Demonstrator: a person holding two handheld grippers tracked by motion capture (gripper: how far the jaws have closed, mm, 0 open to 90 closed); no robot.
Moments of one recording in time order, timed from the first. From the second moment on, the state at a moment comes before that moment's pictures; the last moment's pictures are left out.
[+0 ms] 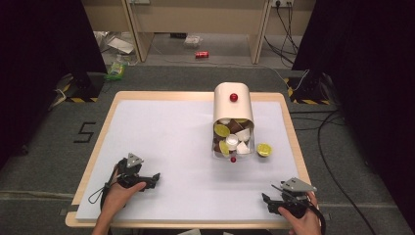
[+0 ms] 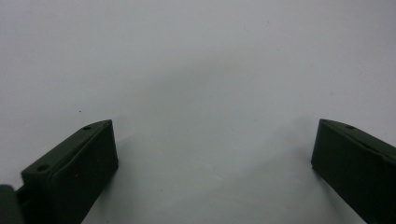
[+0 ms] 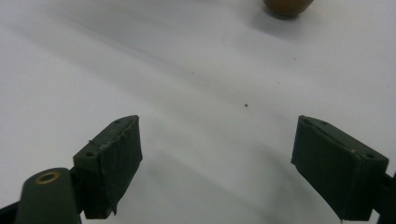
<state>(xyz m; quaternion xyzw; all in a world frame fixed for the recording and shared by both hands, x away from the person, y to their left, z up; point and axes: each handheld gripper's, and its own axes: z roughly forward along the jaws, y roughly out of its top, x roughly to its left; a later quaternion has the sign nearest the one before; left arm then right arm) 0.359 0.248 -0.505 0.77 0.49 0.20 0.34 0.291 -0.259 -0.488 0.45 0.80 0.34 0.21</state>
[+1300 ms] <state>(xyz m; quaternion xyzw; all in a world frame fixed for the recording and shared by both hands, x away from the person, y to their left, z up) 0.359 0.248 -0.505 0.77 0.49 0.20 0.34 0.276 -0.265 -0.497 0.45 0.80 0.34 0.19</state>
